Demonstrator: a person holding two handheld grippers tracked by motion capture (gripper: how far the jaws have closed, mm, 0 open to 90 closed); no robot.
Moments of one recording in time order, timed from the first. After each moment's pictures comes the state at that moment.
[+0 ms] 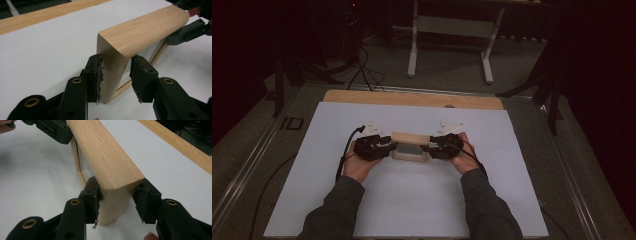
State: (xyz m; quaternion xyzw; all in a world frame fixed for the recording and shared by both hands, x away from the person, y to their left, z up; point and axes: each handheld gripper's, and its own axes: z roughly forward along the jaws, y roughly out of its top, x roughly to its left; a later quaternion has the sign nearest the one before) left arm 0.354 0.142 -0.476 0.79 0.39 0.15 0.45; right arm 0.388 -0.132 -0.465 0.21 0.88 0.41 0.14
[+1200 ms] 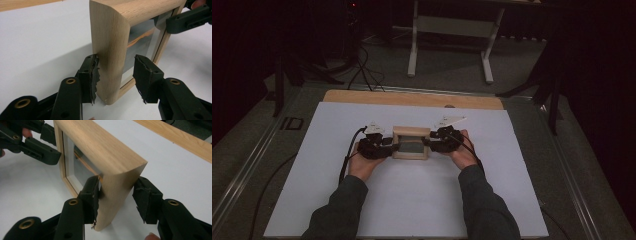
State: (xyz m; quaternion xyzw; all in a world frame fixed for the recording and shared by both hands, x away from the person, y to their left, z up) left arm 0.371 0.136 -0.496 0.78 0.42 0.11 0.45; right arm 0.408 -0.134 -0.470 0.28 0.86 0.41 0.12
